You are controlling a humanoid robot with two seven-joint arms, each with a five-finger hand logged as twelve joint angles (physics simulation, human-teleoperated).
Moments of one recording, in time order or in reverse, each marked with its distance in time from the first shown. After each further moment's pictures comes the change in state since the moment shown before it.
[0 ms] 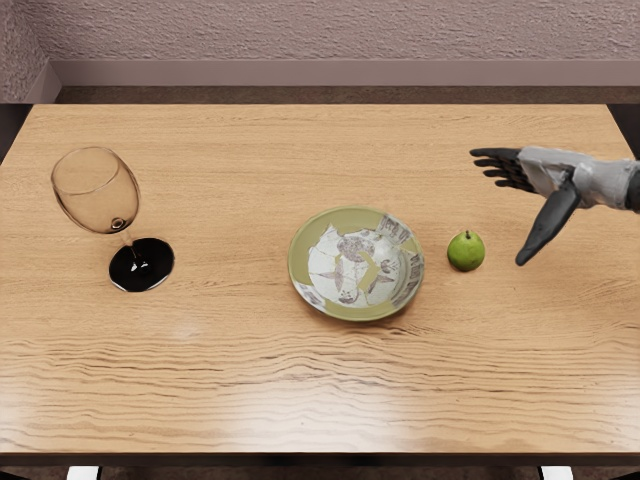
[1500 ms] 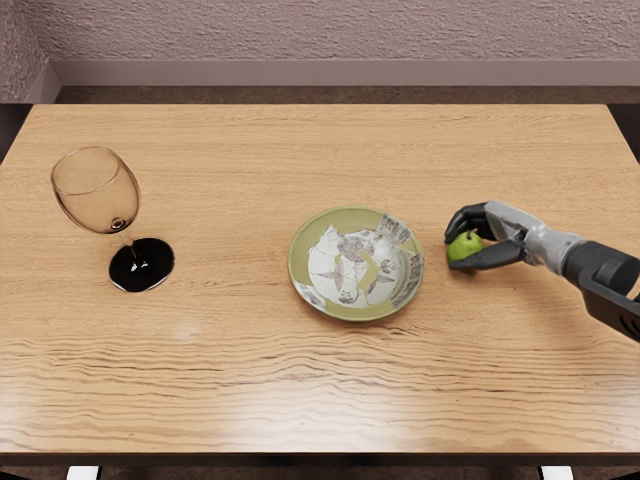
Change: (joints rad) left arm -0.001 0.000 0.000 0.000 0.000 0.000 0.000; right arm -0.249 0.176 0.019 -0.068 -0.078 -0.269 0.202
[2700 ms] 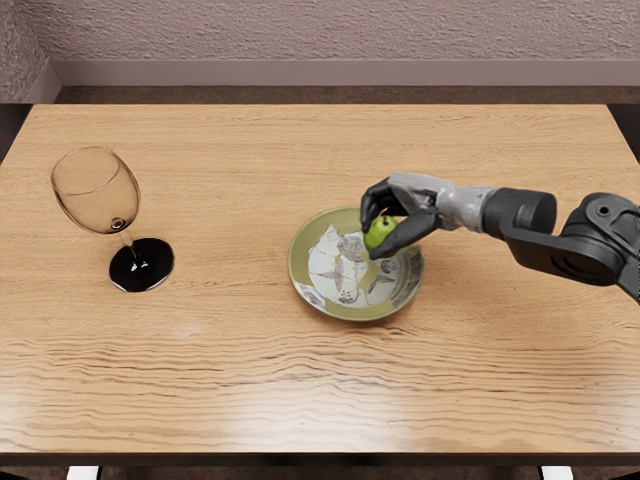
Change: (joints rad) left arm 0.001 0.000 0.000 0.000 0.000 0.000 0.000; right arm 0.174 0.180 0.107 0.121 -0.046 0.149 -0.356
